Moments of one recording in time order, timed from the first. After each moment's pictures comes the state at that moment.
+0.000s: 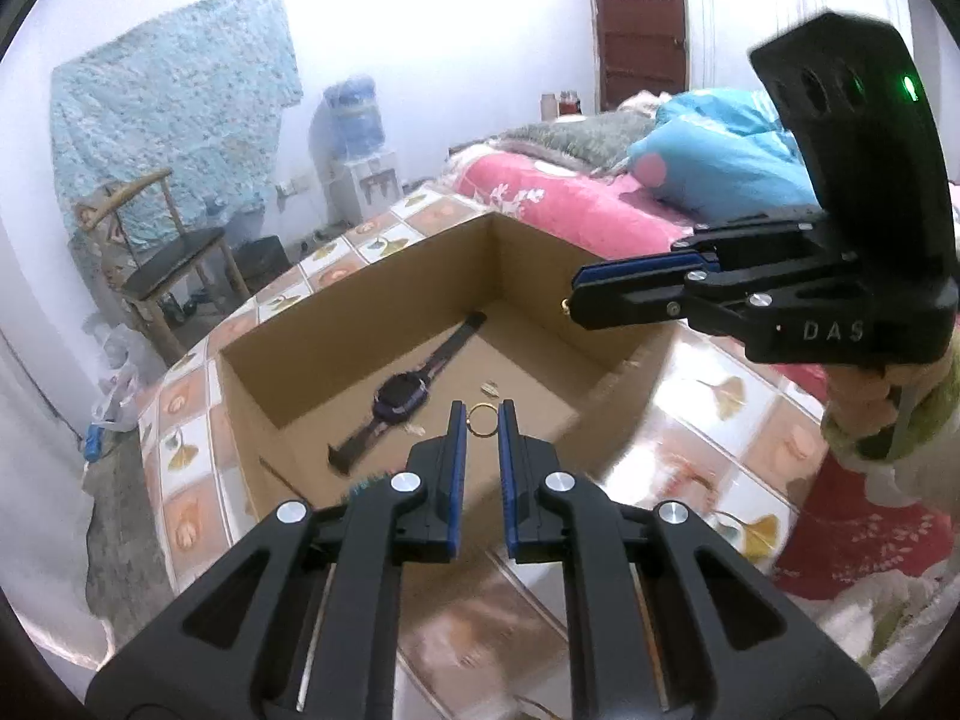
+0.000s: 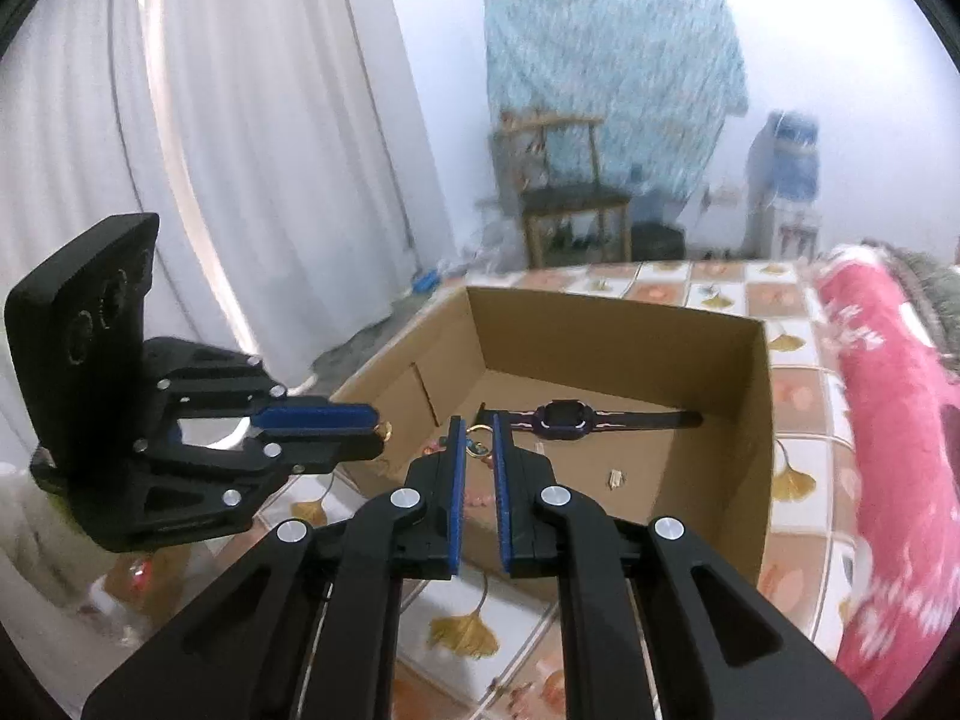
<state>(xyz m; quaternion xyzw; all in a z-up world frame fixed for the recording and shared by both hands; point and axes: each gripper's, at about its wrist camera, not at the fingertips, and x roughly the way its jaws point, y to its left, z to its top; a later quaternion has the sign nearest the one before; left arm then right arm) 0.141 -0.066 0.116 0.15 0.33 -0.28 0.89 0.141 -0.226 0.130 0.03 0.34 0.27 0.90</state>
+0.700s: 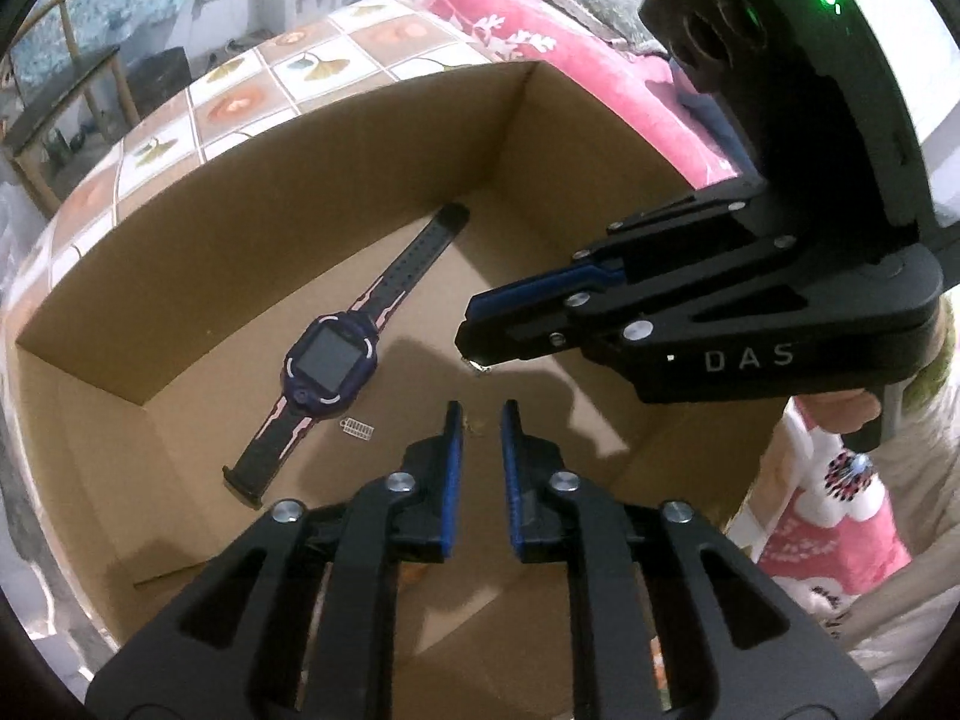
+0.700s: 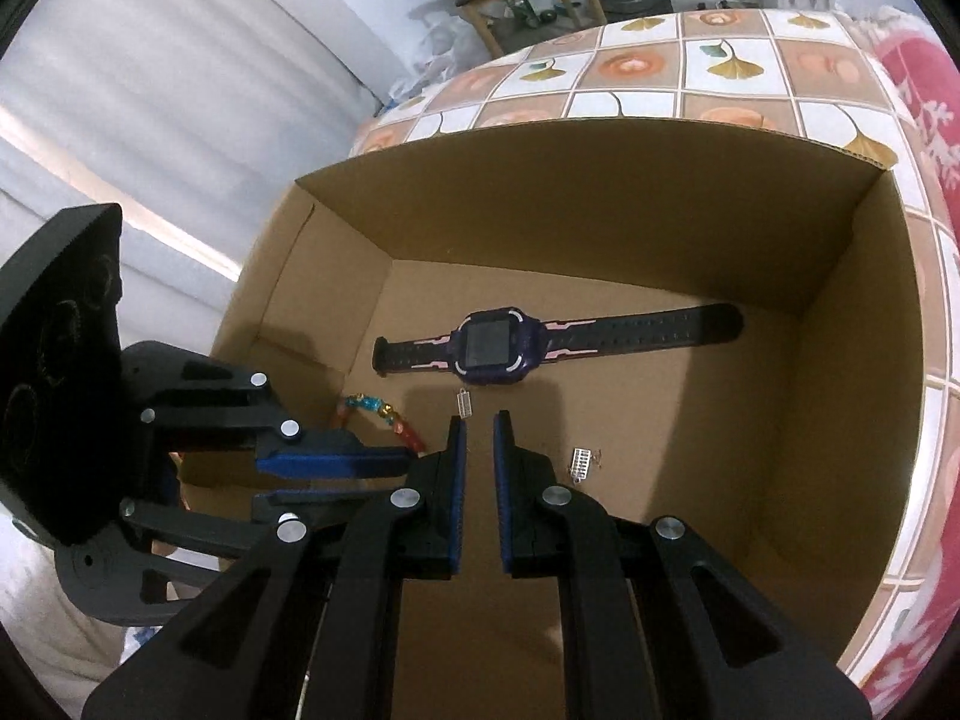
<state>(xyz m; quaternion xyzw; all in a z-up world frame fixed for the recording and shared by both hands) 0.293 -0.090 0.046 0.07 0.55 -0.34 0.76 0.307 -0.233 0.036 0.12 0.59 0.26 0.75</state>
